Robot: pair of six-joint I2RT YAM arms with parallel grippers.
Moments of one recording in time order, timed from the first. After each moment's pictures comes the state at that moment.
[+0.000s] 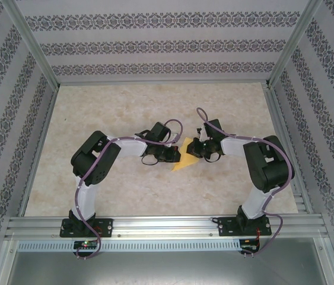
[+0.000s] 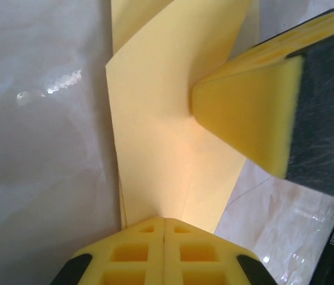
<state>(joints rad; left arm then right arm) -0.68 2.03 1.18 -0.13 0.59 -0.57 0.32 1.75 0.83 -0.14 -0.51 0.58</state>
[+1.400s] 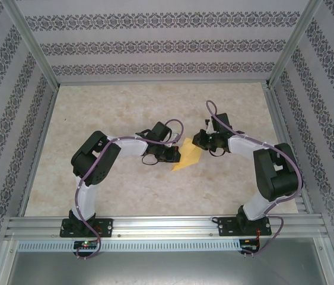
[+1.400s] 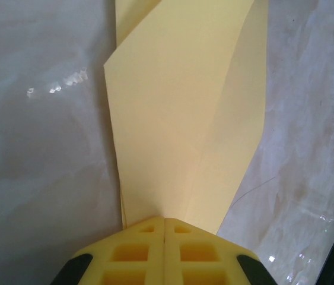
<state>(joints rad) -0.69 2.04 1.20 -0.18 0.57 -0.55 0.28 1.64 0.85 -0.15 -0.44 0.61</state>
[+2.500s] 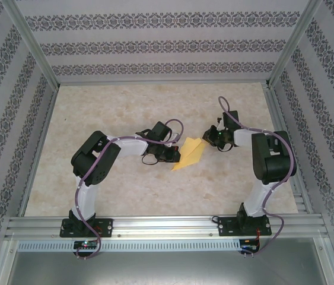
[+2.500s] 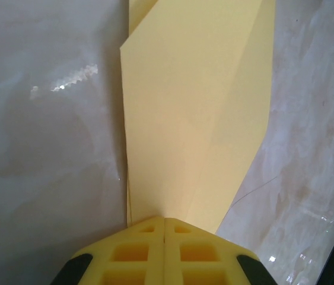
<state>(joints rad) -0.69 2.04 1.20 -0.20 0.56 -0.56 0.10 1.81 0.92 -0.11 -0.46 0.62</state>
